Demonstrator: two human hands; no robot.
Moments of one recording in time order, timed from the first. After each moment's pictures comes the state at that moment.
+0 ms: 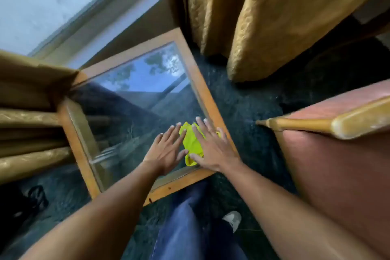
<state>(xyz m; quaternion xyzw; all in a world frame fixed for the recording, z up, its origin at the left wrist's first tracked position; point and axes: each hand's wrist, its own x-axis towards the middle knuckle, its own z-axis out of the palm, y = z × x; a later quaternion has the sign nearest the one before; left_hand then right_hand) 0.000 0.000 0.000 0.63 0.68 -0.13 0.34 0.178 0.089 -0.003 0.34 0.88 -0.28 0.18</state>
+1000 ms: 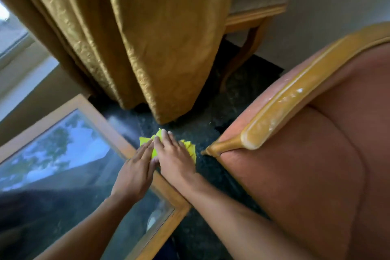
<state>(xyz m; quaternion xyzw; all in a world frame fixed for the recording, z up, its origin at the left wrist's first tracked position) 0.087 0.164 0.022 0.68 0.63 0.14 0.34 0.224 0.202 0.031 0.53 0.81 -0.24 0.05</state>
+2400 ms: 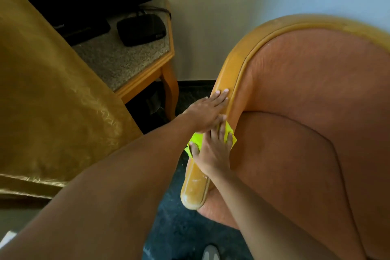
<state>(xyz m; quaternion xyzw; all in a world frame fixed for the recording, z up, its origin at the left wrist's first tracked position) 0.470 0.454 0.112 0.97 0.19 -0.07 0.11 0.485 0.319 0.067 0.85 0.51 -0.11 -0.11</state>
